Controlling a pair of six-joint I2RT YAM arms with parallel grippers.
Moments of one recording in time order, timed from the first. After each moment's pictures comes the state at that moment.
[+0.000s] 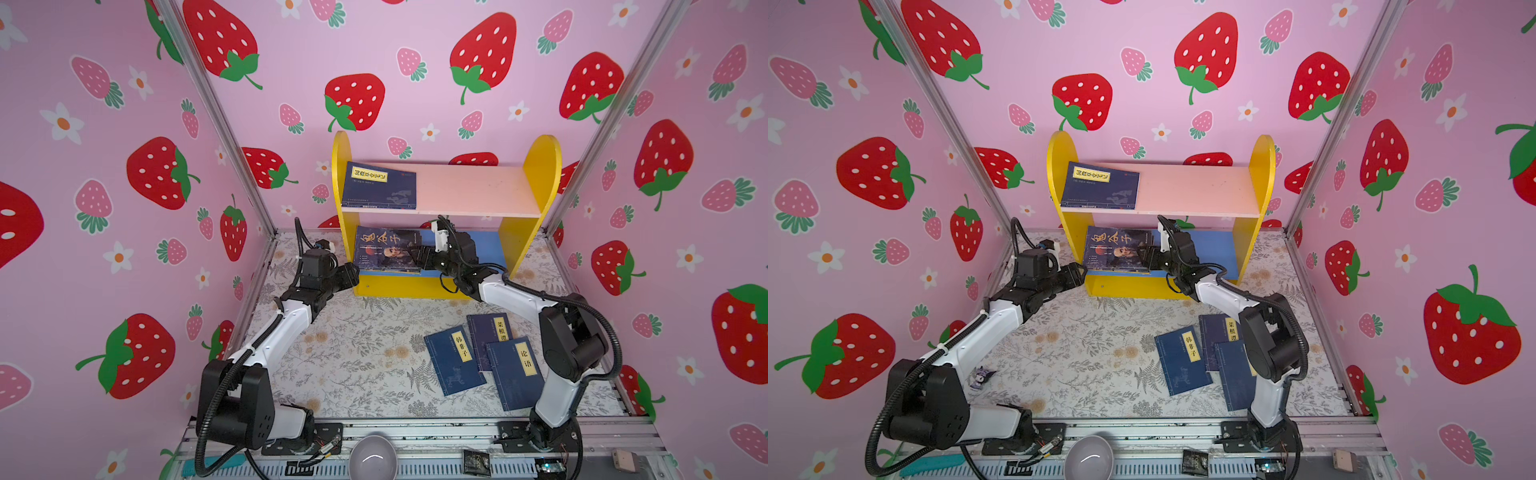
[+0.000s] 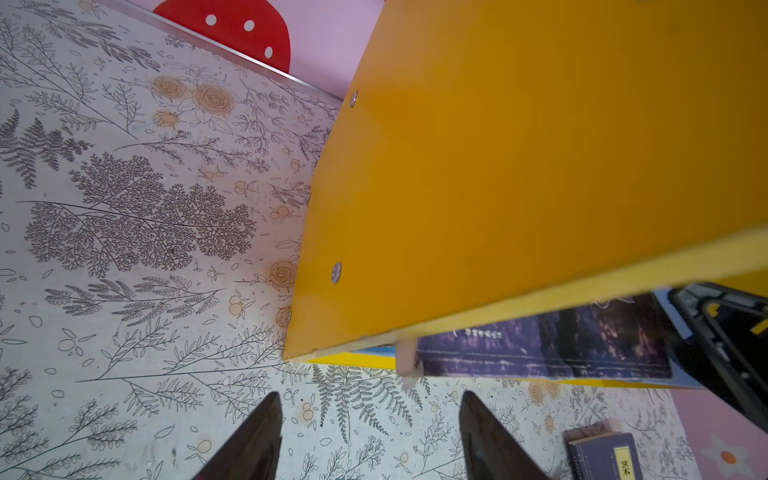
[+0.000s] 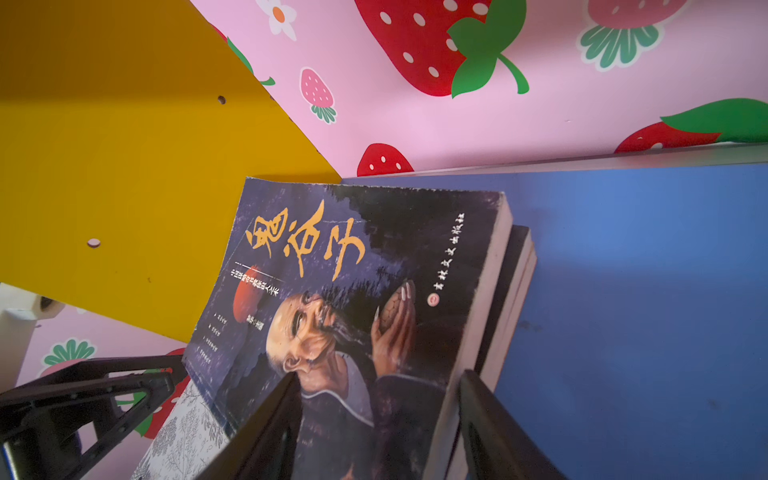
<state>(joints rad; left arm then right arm) -0.17 1.38 0.96 -0.18 0.17 -0.44 0.63 1.84 1.29 0.24 -0.22 0.51</state>
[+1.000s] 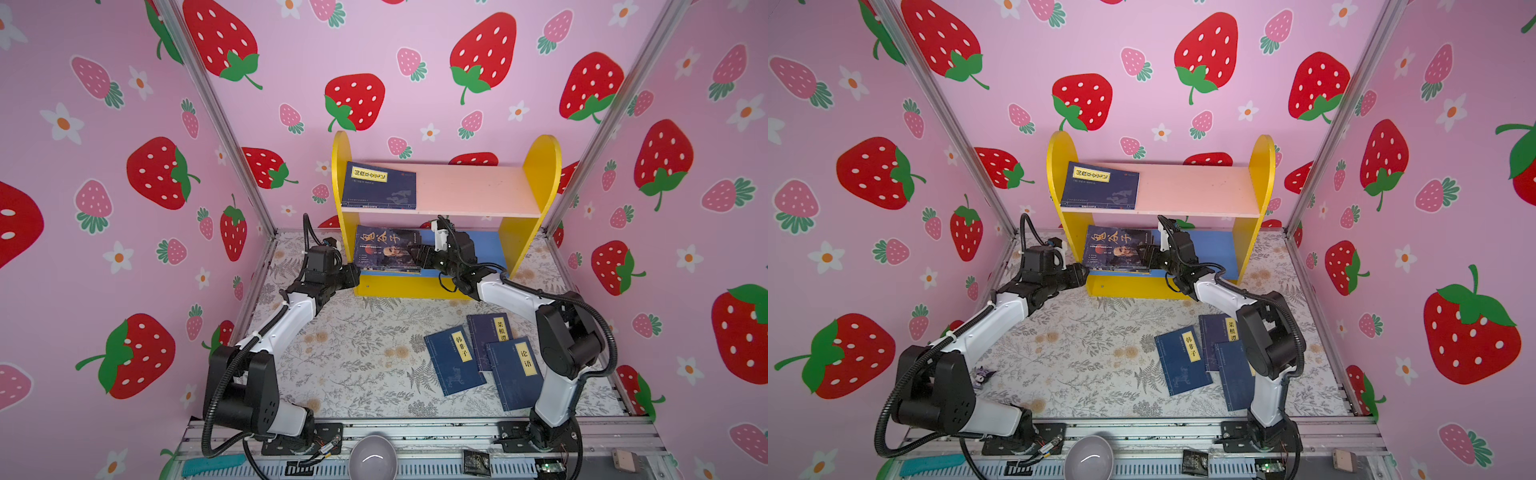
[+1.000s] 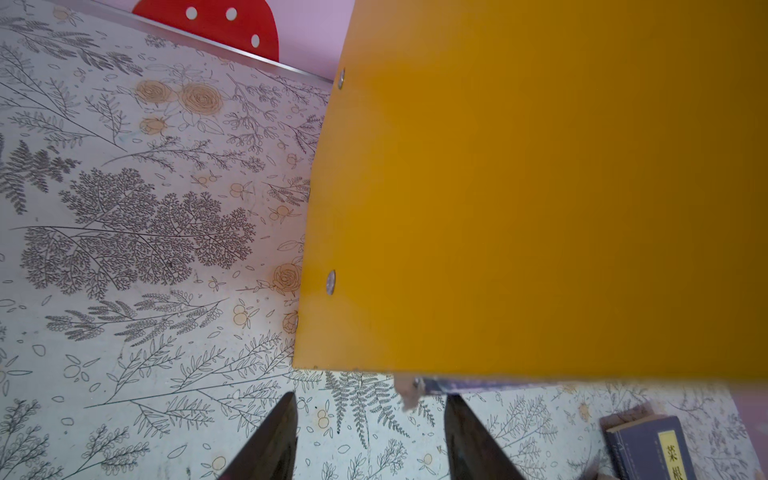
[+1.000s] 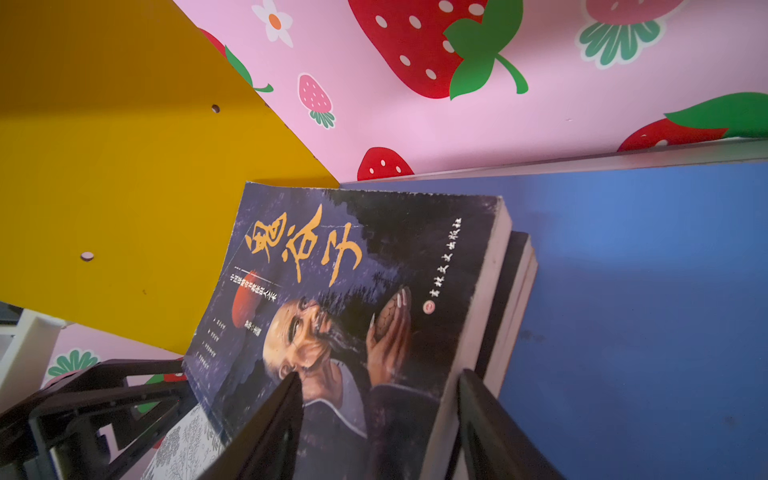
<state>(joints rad) -0.18 1.46 1.03 -0.21 0.14 -0.35 0.63 1.86 1.31 0.26 -0.23 0.53</state>
